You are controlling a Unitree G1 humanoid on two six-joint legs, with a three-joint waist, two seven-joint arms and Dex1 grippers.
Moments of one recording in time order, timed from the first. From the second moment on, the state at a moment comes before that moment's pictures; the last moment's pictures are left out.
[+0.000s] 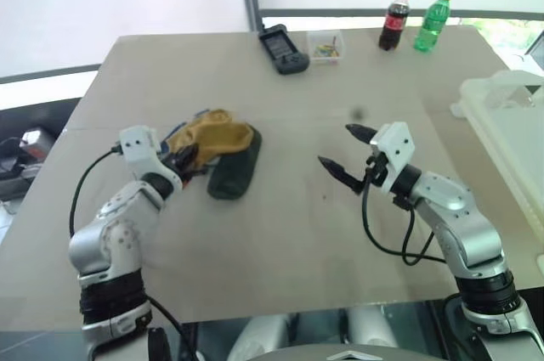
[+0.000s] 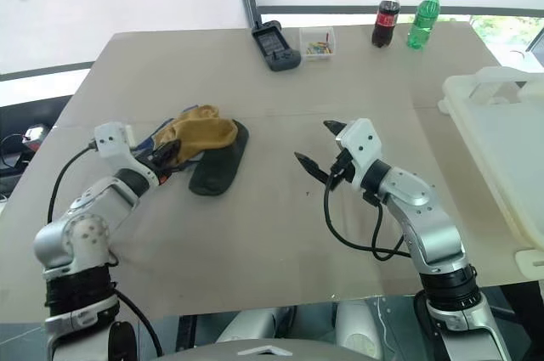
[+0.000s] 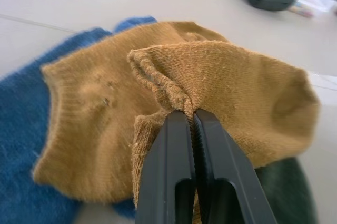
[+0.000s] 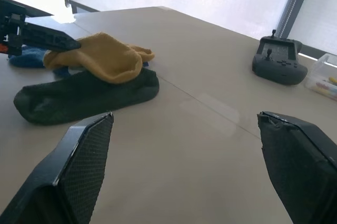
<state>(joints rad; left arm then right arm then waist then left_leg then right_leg) -0.22 0.40 0.47 -0.25 -0.68 0.89 -0.20 -0.29 -0.37 0.12 -0.35 0.26 0.37 0.60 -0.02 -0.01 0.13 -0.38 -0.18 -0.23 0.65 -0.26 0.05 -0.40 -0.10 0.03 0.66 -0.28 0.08</state>
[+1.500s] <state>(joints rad) -0.18 0.37 -0.07 -0.41 -0.73 1.04 -0.39 -0.12 -0.49 0.02 -0.51 0.31 0.46 0.58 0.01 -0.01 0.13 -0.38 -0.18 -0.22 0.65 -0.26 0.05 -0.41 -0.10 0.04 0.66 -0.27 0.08</state>
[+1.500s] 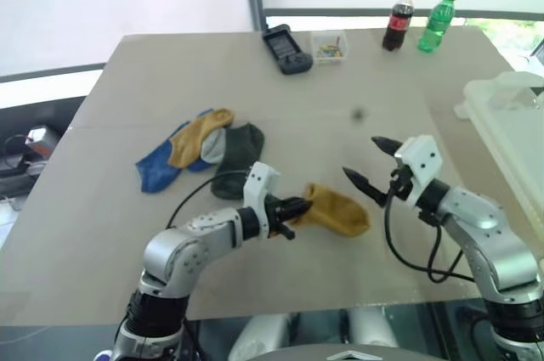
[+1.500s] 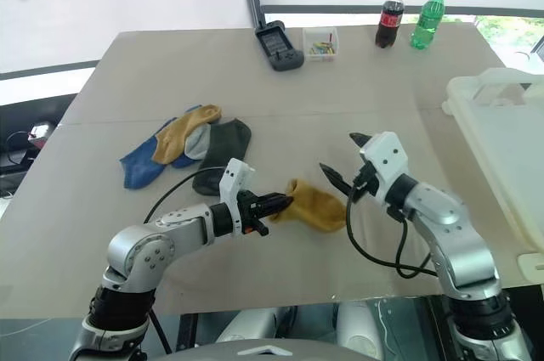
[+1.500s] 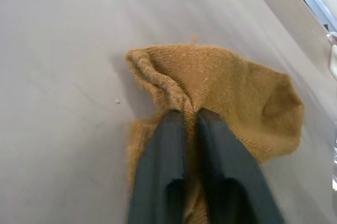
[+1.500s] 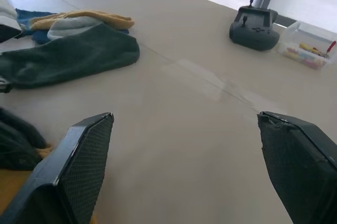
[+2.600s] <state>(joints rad) -0.14 0.47 -0.17 -0.30 -0.41 0.69 -0.57 0.10 -0.64 0.16 -0.40 0.13 0.26 0.69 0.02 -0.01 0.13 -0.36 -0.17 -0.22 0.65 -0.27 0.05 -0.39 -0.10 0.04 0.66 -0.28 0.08</state>
